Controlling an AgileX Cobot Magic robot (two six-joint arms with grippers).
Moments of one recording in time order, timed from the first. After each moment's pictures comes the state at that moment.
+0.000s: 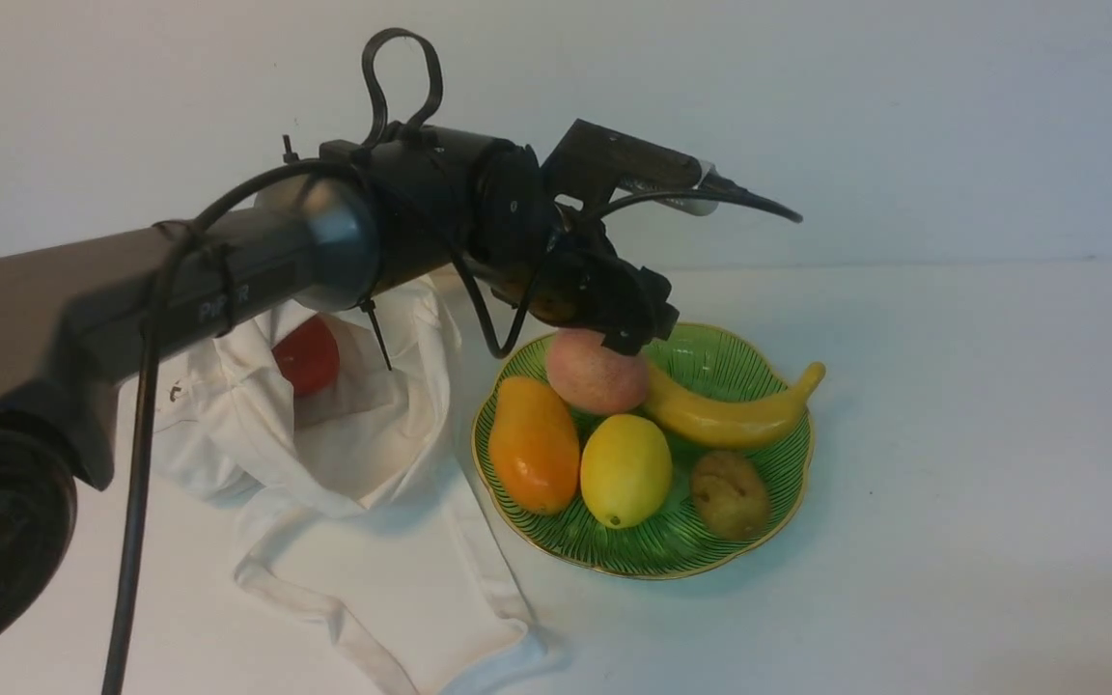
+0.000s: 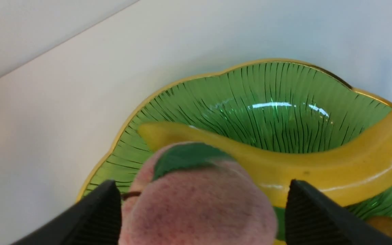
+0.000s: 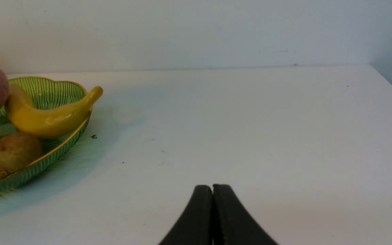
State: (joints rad) right arm -0.01 -0.01 0.02 -0.05 0.38 0.06; left arm -0.53 2.05 -1.64 -0.09 0.53 0.12
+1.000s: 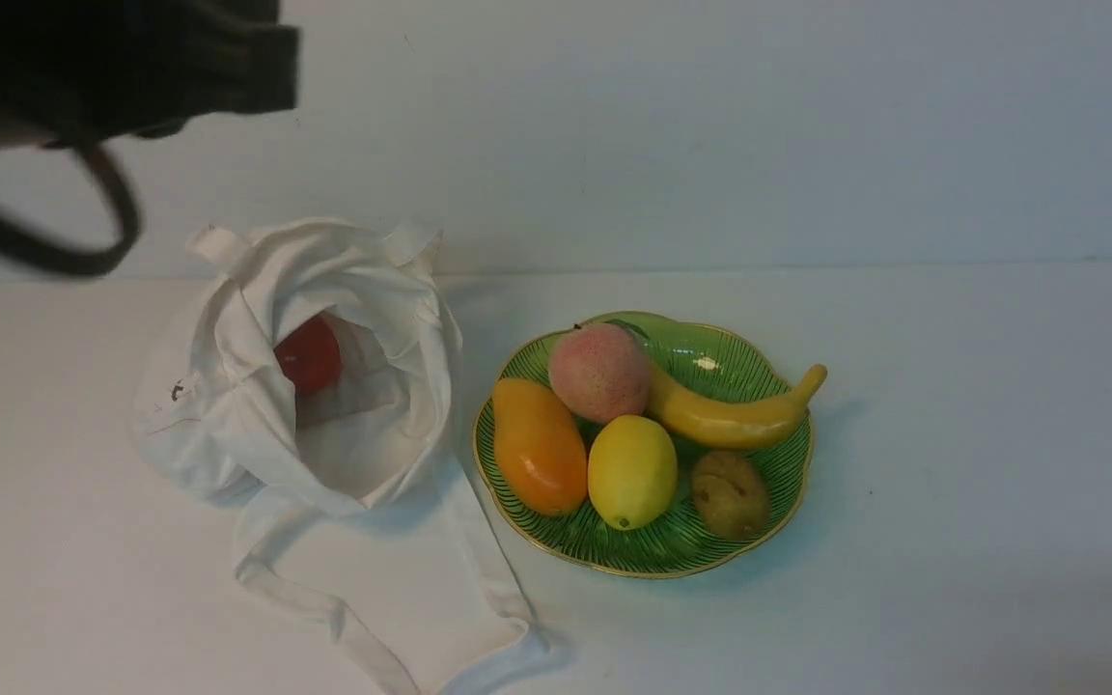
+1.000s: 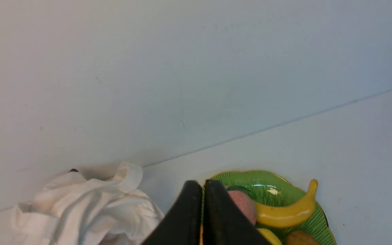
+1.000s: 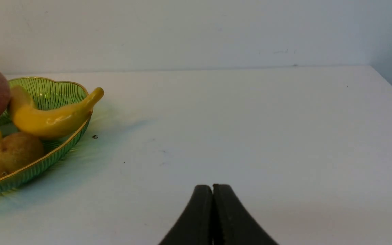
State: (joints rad) right arm -0.01 -0.01 0.02 -0.05 0.38 0.06; left arm -0.52 0.98 -1.20 0.19 0.62 -0.23
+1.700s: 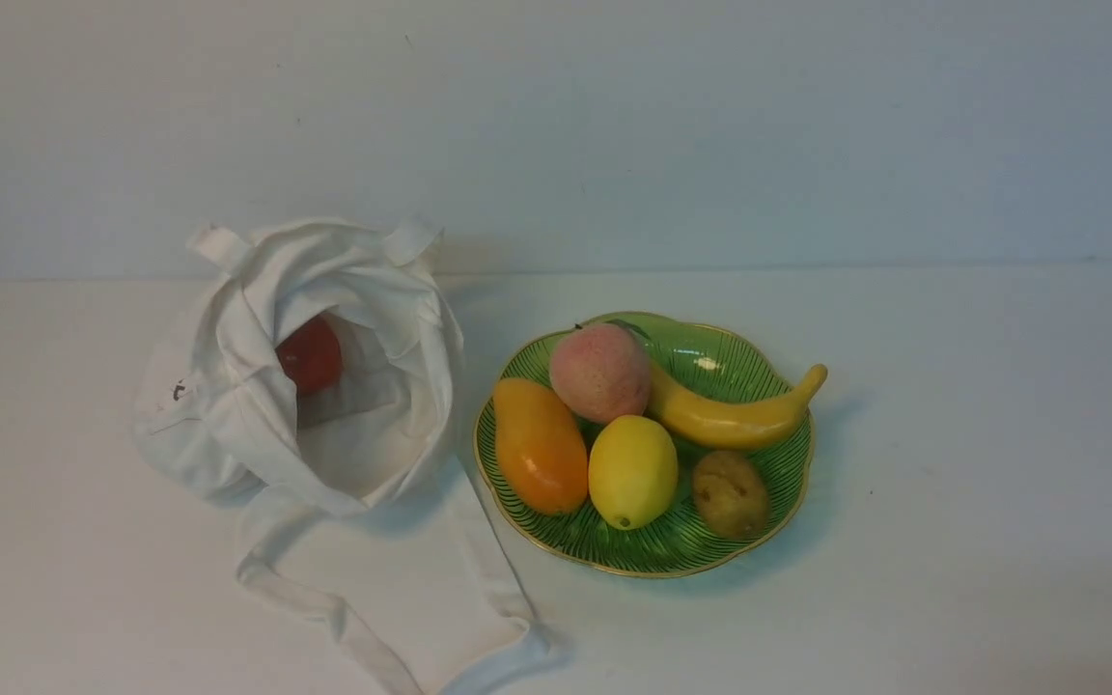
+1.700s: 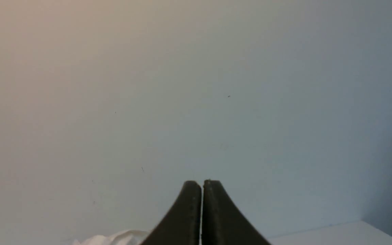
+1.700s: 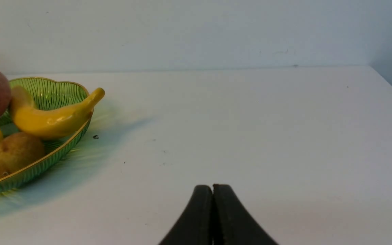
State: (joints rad) right arm -0.01 -0.01 0.02 -0.05 0.38 0.06; left arm -0.52 -0.01 -0.61 0.26 0.50 -0.28
